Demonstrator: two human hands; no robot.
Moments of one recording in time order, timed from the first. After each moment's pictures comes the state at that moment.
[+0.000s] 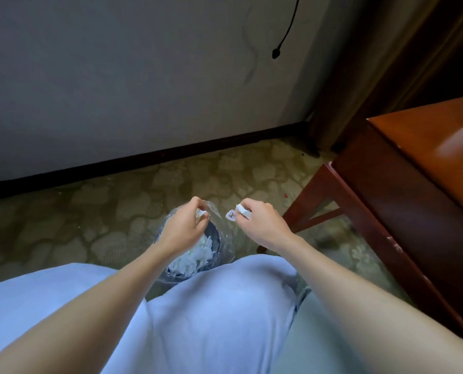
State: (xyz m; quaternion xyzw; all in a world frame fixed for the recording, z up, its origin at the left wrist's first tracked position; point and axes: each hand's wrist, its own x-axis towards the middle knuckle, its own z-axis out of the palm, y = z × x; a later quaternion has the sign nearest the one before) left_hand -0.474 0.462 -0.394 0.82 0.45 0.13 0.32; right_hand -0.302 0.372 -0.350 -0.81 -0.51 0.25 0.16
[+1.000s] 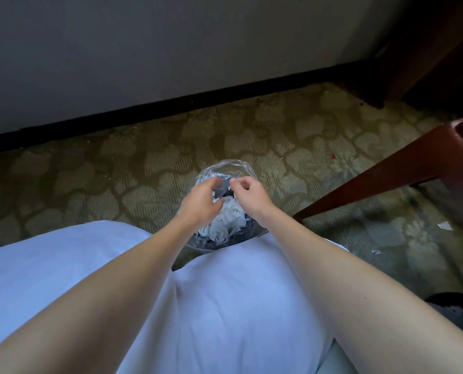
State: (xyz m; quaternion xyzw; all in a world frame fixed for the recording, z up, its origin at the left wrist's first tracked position) left_hand -0.497 0.510 -0.504 0.79 0.49 0.07 0.36; right_hand -0.357 0.460 -0.486 -0.75 -0.31 0.48 0.32
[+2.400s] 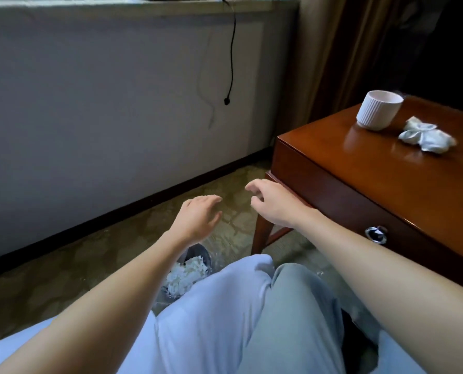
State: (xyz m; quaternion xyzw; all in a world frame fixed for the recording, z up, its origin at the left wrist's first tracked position) left_hand -0.433 0.410 -0.277 0.95 0.28 0.11 0.11; right_hand -0.269 0.271 -0.215 -0.80 -0.54 0.15 0.21
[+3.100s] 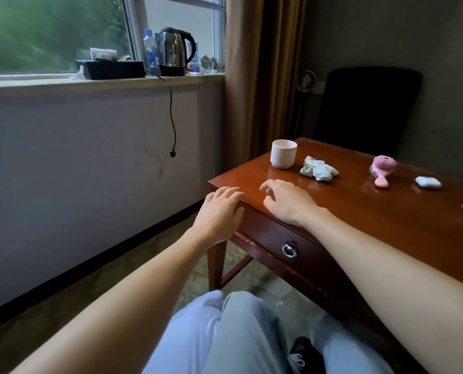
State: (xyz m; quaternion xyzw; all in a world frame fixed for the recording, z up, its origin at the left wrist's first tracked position) left_hand -0.306 0.286 -0.163 0.96 0.11 0.22 0.09; right_hand -0.192 0.136 -0.114 -0.89 -0.42 -0.03 0.17
